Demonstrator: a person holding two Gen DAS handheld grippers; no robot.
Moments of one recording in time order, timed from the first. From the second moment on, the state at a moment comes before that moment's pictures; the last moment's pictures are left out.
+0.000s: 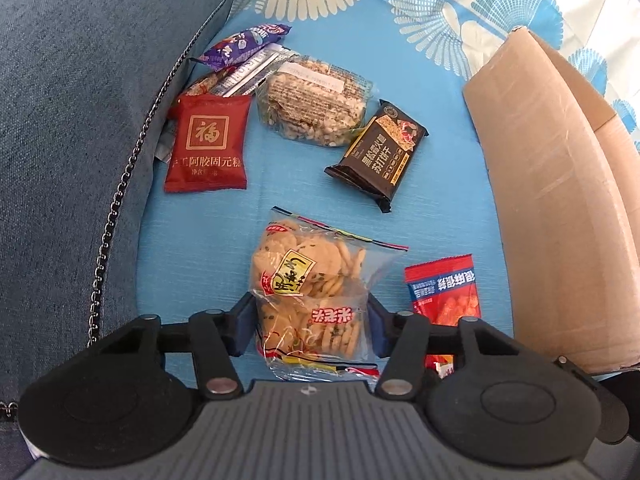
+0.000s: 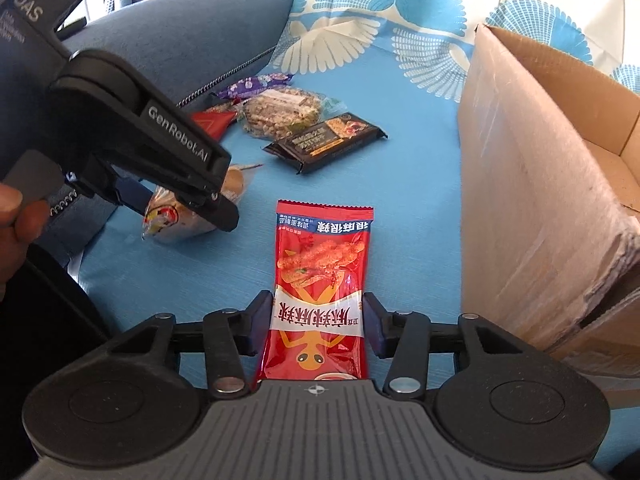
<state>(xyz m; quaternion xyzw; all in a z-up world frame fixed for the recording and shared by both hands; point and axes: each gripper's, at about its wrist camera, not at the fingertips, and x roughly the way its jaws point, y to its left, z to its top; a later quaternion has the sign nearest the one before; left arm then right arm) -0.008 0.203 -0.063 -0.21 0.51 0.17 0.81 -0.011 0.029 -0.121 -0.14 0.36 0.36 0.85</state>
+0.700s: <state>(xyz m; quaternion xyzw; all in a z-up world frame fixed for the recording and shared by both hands) -0.007 0.206 -0.066 -0.23 0.52 0.16 0.81 -0.010 0.027 -0.130 -0.15 0.37 0.36 0.84</state>
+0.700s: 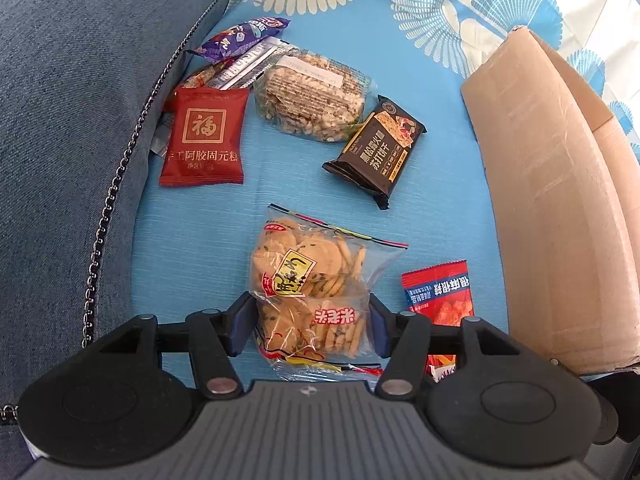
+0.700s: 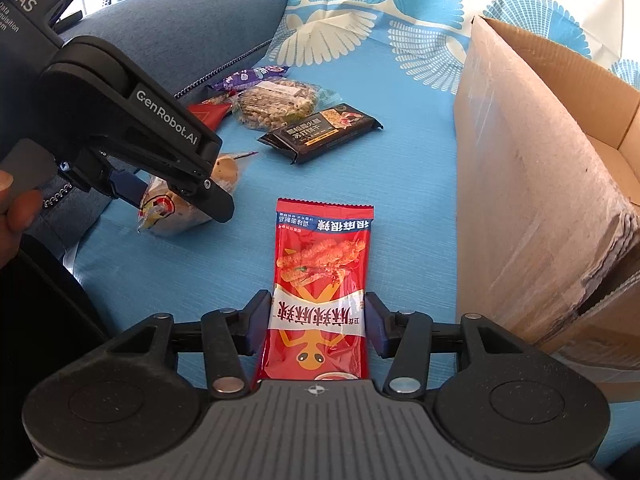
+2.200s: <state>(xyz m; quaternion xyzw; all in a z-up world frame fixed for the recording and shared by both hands) -0.046 0.194 -0.023 -0.23 0.37 0.14 0.89 -0.068 -0.012 -0.057 -0.13 0.21 0.38 0.89</state>
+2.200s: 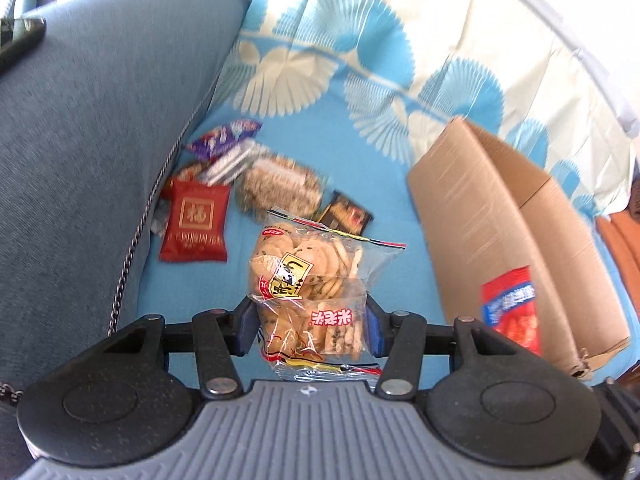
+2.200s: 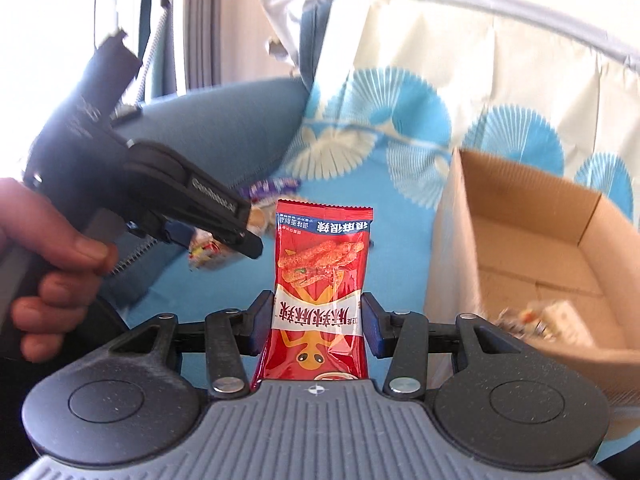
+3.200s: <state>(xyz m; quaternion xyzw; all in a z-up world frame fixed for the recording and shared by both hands) -0.051 0.195 -0.010 -0.23 0.31 0.14 0.91 0.063 -0.203 0.021 -0.03 0.11 0.24 0.96</state>
